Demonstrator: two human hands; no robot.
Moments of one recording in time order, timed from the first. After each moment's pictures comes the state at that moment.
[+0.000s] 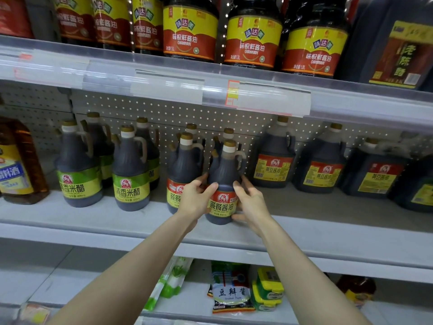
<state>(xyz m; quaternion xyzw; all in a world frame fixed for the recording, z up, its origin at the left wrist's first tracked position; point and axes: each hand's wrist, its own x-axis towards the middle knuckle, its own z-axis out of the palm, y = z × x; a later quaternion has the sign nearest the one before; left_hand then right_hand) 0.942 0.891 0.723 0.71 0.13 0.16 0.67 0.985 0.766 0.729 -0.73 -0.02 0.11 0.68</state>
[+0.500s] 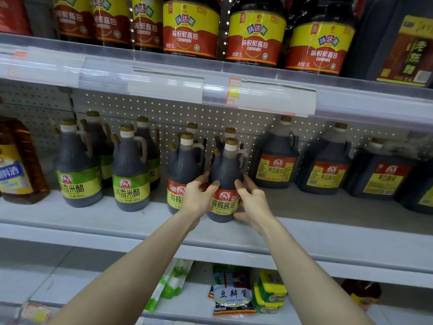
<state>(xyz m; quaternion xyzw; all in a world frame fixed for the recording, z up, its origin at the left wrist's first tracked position) 0.953 0.888 0.725 0.72 0.13 0.17 0.66 0.999 0.767 0.727 -0.72 -0.02 0.12 0.69</state>
